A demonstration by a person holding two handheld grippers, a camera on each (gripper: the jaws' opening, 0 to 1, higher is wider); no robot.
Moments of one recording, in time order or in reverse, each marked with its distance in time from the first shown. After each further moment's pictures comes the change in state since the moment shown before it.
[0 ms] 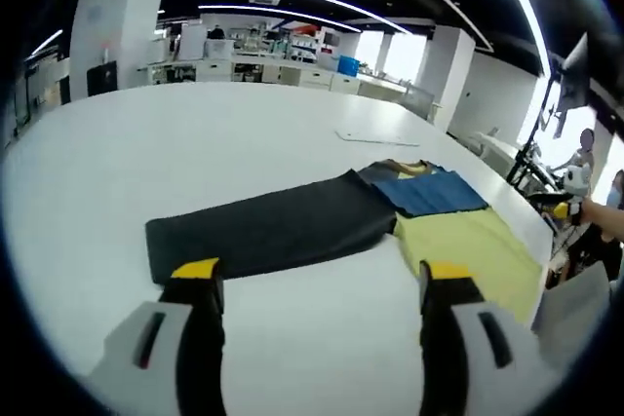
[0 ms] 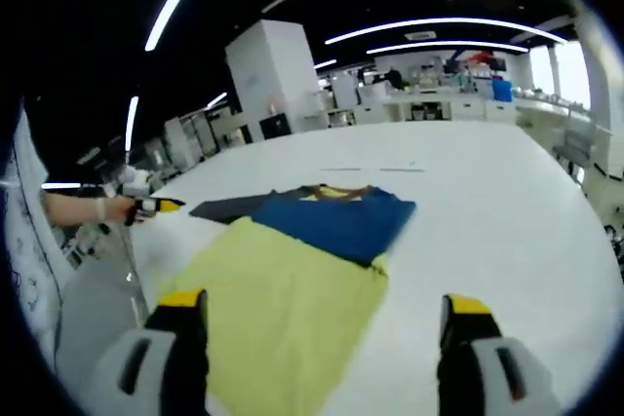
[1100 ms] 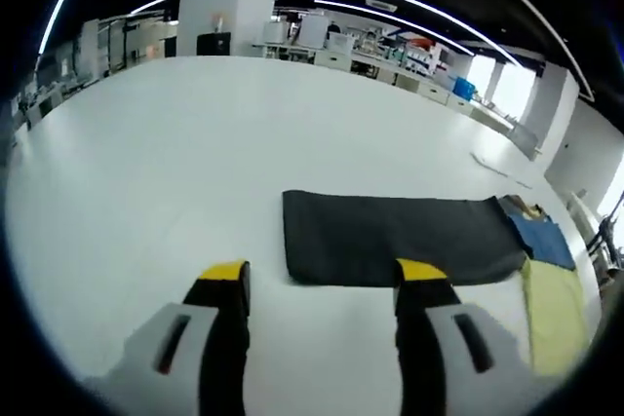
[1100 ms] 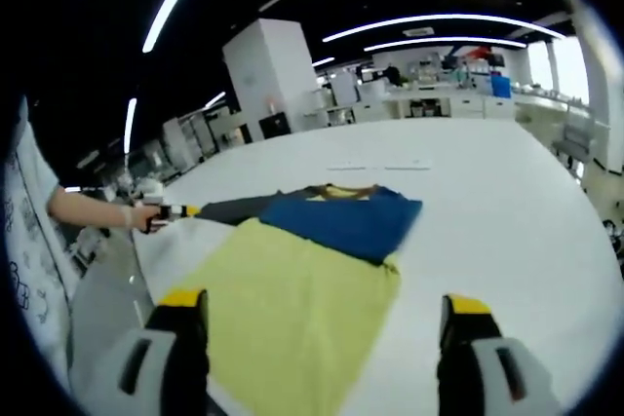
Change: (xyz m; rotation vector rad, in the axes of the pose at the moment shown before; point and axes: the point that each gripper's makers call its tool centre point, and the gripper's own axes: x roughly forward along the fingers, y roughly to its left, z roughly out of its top) left arm 0.012 0.128 -0.029 -0.263 -0.022 0.404; right arm -0.011 0.021 0.004 0.034 0.002 -0.006
